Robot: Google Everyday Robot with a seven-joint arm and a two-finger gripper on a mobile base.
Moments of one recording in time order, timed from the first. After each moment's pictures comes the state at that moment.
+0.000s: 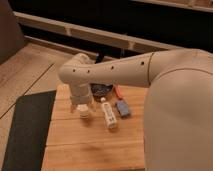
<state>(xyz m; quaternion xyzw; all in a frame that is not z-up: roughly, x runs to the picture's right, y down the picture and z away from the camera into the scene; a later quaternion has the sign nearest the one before) -0.108 0.103 0.703 -0.26 0.23 0.64 0.68</state>
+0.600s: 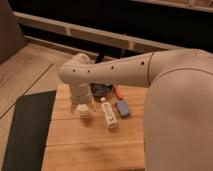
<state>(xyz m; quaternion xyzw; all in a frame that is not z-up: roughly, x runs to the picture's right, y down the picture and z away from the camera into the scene) -0.107 0.102 0.703 -0.26 0.23 0.64 0.69</state>
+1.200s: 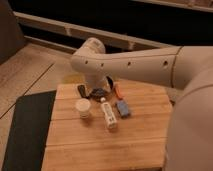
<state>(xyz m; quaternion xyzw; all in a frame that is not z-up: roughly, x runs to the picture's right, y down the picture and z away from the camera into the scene) -0.016 -0.013 0.686 -0.12 0.15 0.62 0.76</state>
